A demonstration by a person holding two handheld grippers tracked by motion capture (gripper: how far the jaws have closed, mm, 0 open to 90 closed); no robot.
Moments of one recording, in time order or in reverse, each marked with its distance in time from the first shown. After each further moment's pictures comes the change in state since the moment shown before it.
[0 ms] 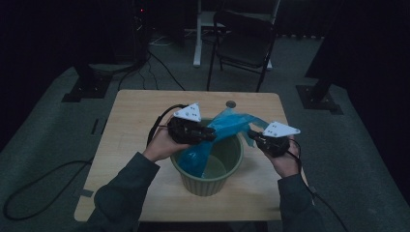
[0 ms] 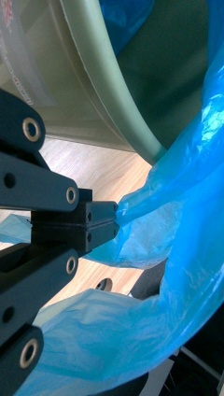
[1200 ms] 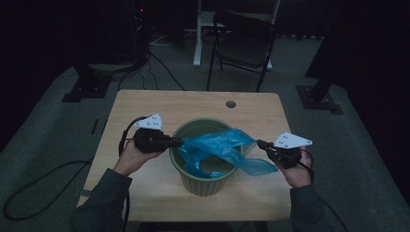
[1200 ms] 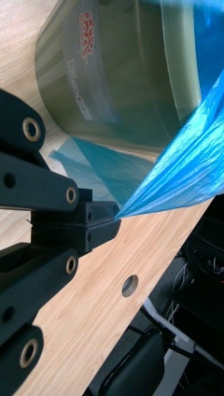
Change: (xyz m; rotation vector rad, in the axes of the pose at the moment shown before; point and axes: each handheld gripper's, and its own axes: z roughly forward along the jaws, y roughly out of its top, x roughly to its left) left arm 0.010 -0.086 -0.053 -0.028 0.063 -0.165; right arm 0.004 -0.024 -0.033 0.052 -0.006 -0.006
